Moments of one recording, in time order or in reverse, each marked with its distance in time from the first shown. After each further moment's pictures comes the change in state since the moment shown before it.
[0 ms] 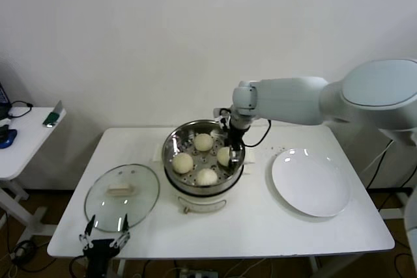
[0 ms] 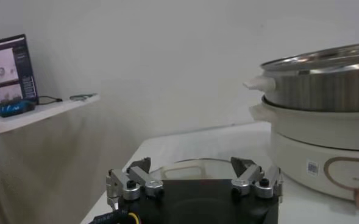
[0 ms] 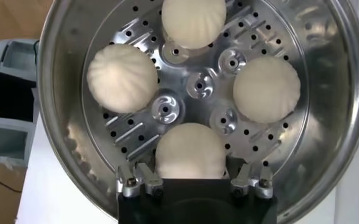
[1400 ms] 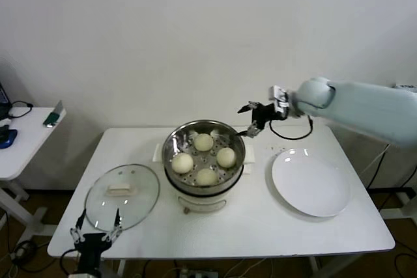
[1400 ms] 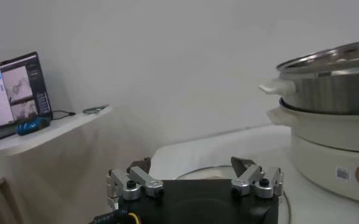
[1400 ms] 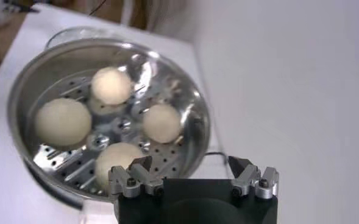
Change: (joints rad) left arm -0.029 0.008 -0.044 -0.019 0.039 0.035 -0.003; right arm -0.139 -0.632 0.445 0.306 -0.096 0.289 0.360
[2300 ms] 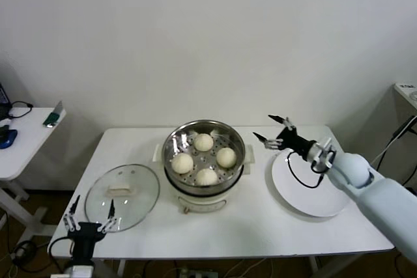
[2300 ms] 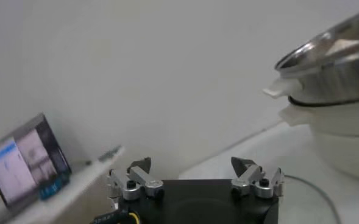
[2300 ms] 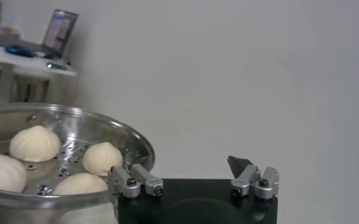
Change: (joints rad) left arm -0.025 0.037 -0.025 -0.032 0.277 0.017 -0.035; right arm -1.282 -0.077 1.392 0.184 -0.312 0.115 0.217
